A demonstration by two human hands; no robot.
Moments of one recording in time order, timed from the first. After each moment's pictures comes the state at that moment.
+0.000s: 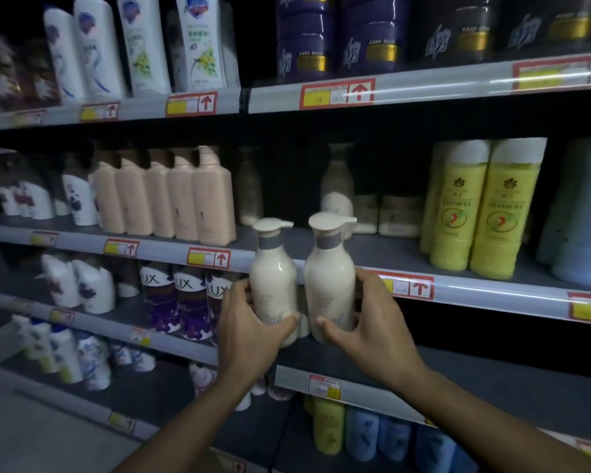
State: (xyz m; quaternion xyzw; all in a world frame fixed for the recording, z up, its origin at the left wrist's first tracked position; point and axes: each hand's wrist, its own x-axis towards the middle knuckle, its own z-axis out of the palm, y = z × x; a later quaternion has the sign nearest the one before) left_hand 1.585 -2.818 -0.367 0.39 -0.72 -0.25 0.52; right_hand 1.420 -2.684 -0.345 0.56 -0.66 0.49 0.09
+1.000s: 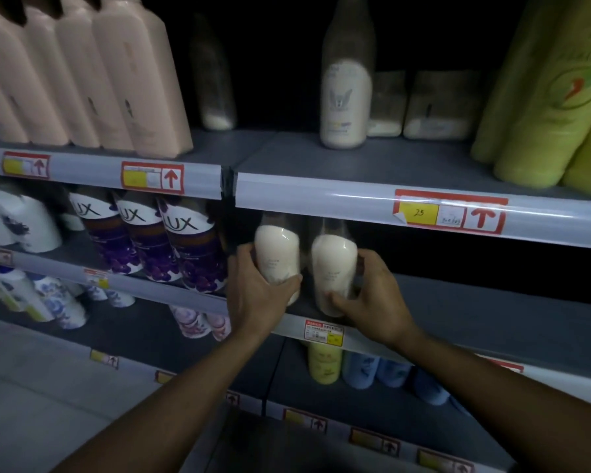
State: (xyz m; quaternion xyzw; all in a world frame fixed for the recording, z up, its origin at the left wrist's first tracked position) left_hand 1.509 -2.898 -0.480 0.45 -0.73 -0.29 0.43; right_hand 1.339 -2.772 -0.488 0.50 -0.74 0.44 -0.03
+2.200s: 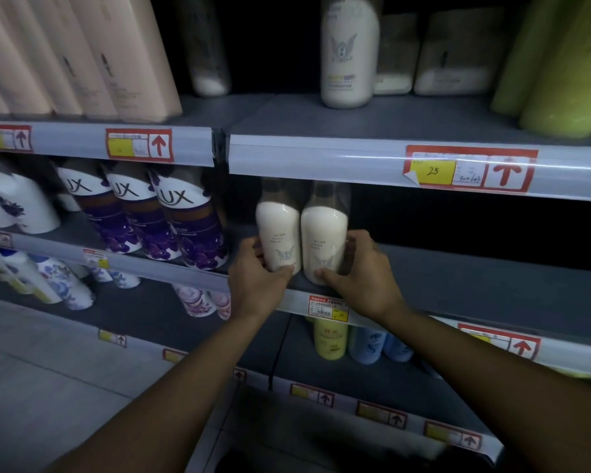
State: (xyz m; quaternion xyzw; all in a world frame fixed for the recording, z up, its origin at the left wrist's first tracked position) left_hand 1.508 -2.921 -0.526 0.46 -0.71 -0.35 0.40; right_hand 1.352 -2.794 -0.507 0.45 -0.76 0.45 -0.07
